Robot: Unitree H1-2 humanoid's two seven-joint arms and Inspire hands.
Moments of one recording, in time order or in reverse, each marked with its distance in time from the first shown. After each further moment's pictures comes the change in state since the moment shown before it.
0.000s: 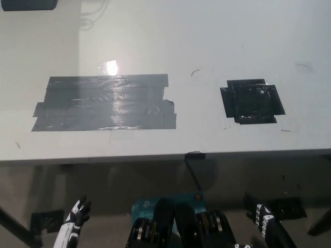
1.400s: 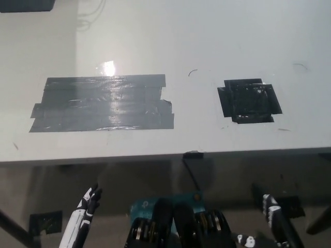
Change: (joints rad) left_arm -0.078 0.001 -0.035 0.033 0.037 -0.001 0.000; right_arm -0.013 -0.016 0.034 -0.069 -0.051 0.041 -0.103
